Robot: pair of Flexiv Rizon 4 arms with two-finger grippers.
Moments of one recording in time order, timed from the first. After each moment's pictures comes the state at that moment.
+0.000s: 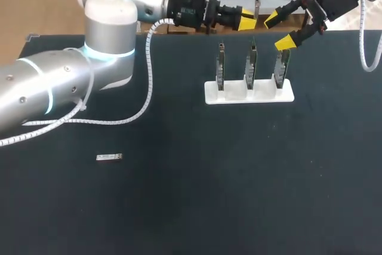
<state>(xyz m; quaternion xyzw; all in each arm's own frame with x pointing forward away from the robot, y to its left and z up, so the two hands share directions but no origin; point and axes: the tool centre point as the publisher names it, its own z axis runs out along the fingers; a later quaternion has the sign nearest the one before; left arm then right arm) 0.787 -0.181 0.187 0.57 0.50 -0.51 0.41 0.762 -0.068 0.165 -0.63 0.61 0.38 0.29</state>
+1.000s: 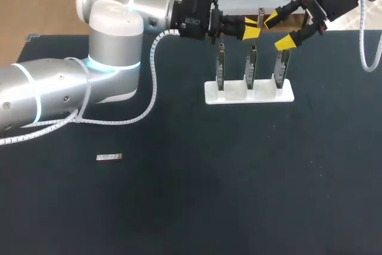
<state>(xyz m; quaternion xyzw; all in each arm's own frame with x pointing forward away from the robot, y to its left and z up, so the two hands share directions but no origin) 0.771 -0.188 0.176 0.54 0.53 -0.50 0.42 0.762 -0.068 0.165 -0.63 0.61 0.38 0.29</state>
